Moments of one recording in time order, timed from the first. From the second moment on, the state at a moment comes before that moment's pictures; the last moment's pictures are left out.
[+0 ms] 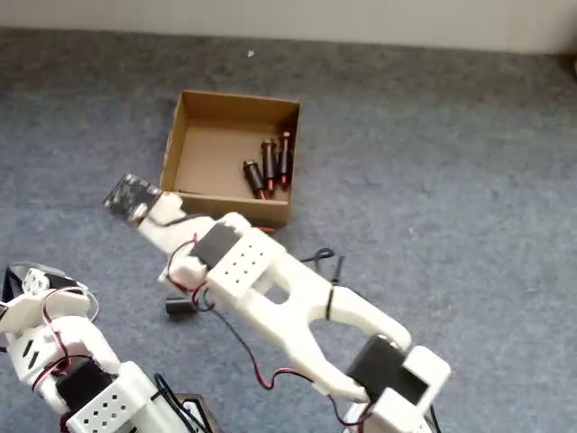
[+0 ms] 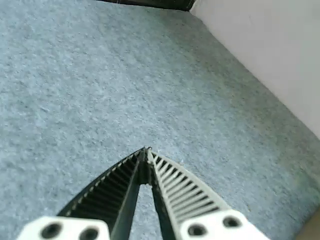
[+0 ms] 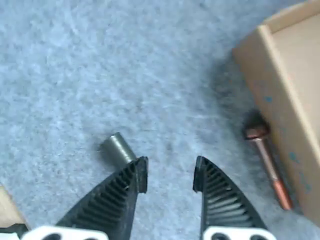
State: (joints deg) left arm -49.4 -103.9 94.9 37.8 27.9; right arm -60.0 5.1 8.5 57.4 11.5
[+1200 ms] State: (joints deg) left arm -51.5 -103.9 94.9 37.8 26.9; right arm -63.5 25.1 2.0 59.8 16.7
